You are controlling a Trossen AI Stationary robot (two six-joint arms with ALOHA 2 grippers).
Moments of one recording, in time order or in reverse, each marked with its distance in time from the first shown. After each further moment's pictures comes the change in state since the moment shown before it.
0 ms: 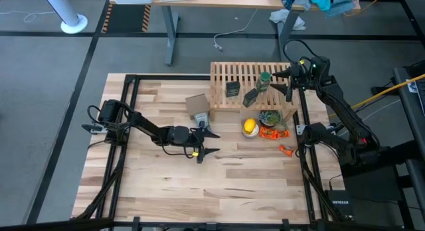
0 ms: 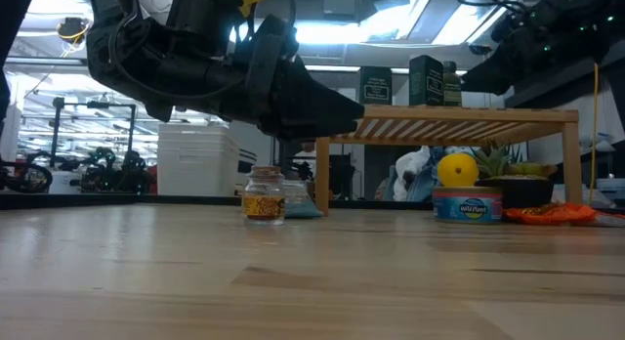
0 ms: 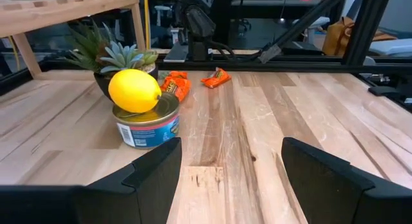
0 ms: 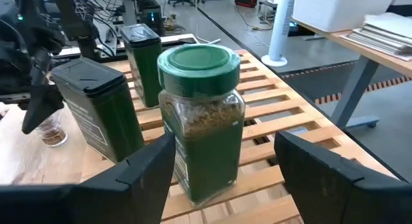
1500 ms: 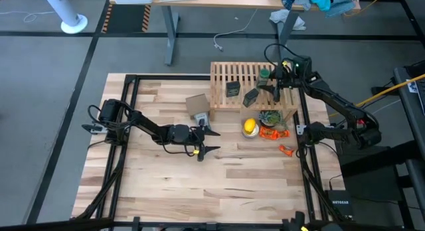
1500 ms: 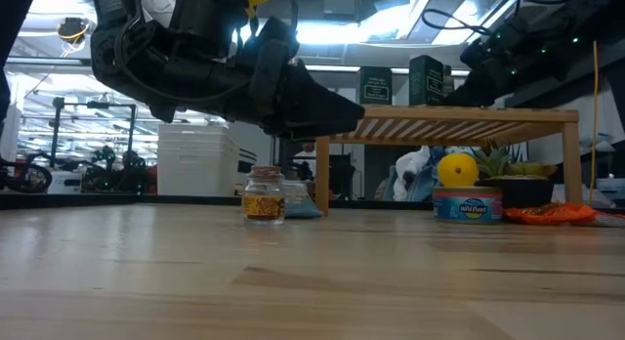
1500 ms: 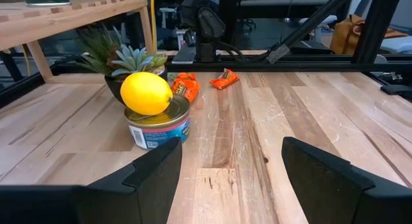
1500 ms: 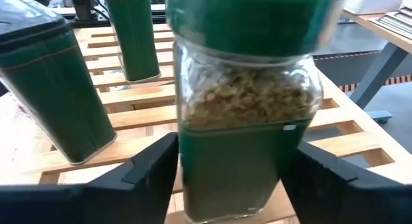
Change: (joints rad) left arm 0.023 0.000 0.000 0.005 0.000 0.023; right arm 0.185 0.216 0.000 0.152 0.149 -0.068
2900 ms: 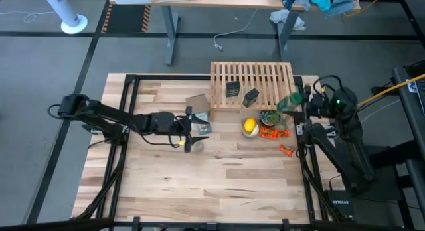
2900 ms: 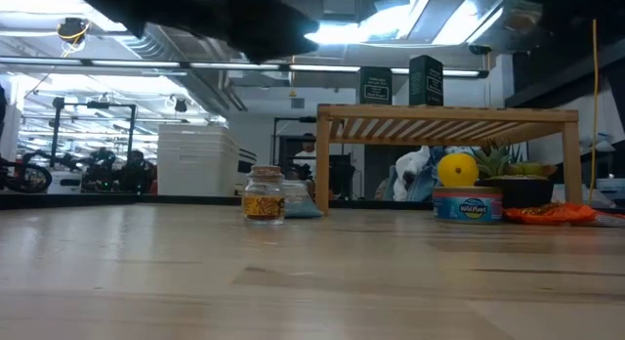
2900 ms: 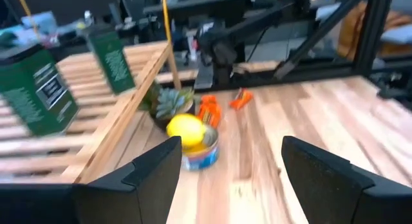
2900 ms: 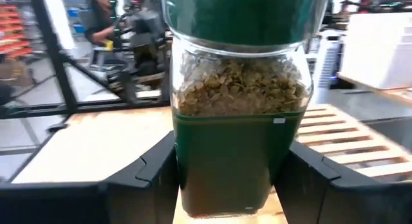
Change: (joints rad) left arm 0.008 -0.520 0.000 -0.563 -0.037 0.132; right arm -0.001 -0.909 -0.074 -0.400 -0.192 0.411
